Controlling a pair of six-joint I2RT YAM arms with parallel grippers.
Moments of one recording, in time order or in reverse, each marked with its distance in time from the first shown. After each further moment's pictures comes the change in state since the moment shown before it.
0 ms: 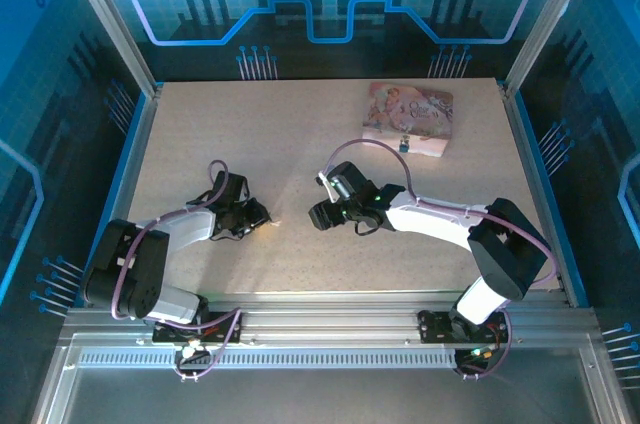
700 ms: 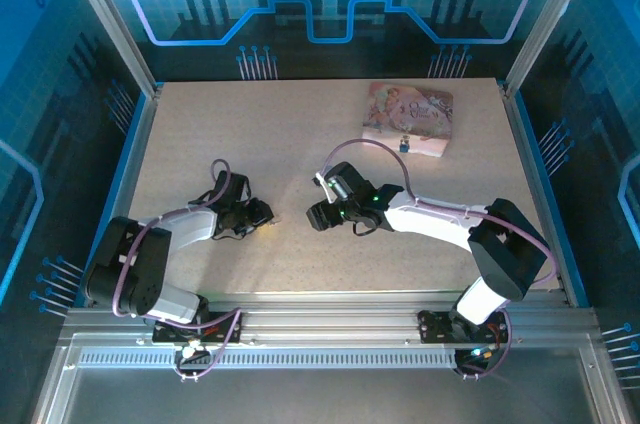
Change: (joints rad) left arm -0.008 0.018 0.000 0.039 0.026 0.000; right arm 0.015 0.001 0.016 -0.011 0.004 0.000
